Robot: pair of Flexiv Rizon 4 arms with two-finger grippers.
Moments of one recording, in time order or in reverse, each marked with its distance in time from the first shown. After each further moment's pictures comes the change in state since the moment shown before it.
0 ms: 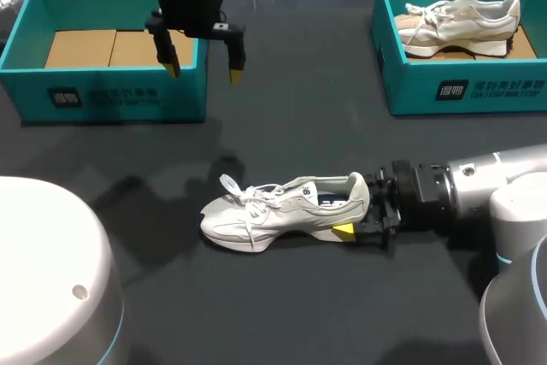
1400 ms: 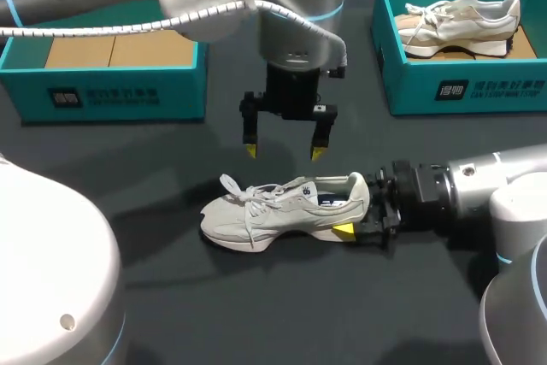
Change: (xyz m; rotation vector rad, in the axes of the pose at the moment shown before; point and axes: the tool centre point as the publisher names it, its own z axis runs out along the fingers) left arm 0.131 0.076 0.082 -0.116 -0.097 -0.161; right arm 0.000 0.000 0.000 0.000 0.000 0.000
